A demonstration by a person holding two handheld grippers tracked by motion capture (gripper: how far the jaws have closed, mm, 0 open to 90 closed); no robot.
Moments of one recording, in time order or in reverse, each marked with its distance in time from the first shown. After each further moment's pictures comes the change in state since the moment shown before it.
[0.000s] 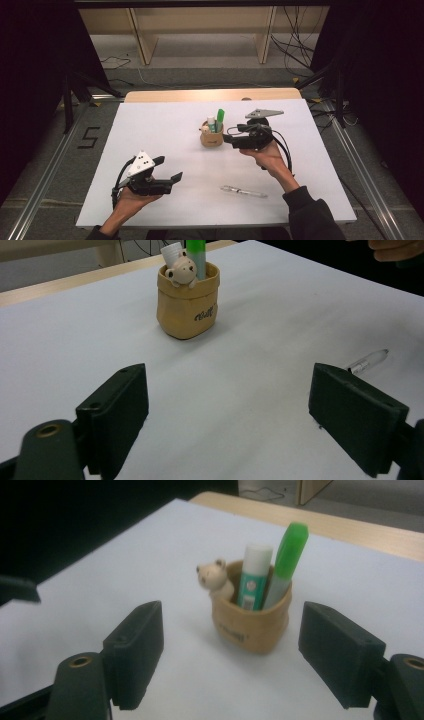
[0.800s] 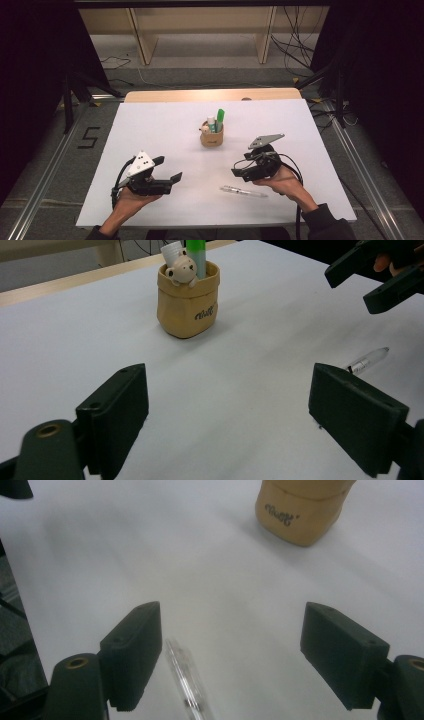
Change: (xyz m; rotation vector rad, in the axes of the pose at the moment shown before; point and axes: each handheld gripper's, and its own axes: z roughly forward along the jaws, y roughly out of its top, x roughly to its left) left arm 0.000 0.000 -0.001 0.004 0.000 0.005; right arm 0.021 -0.052 -0.026 0.247 0.066 -0.123
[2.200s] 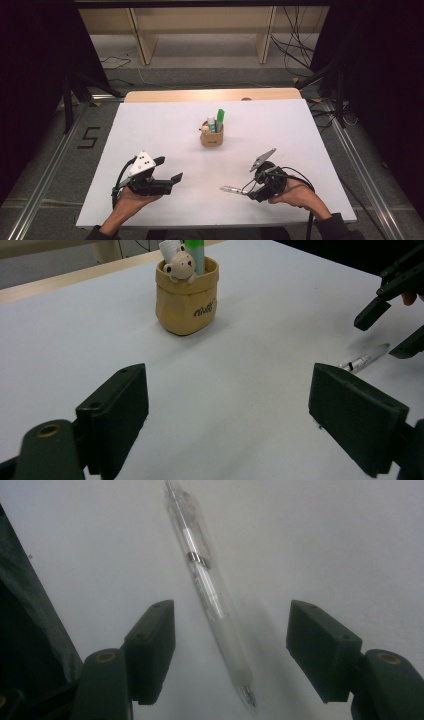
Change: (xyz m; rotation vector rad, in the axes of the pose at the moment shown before) left arm 0.000 0.000 0.002 0.014 -0.001 0.008; right arm 0.004 -0.038 0.004 0.385 0.013 -0.103
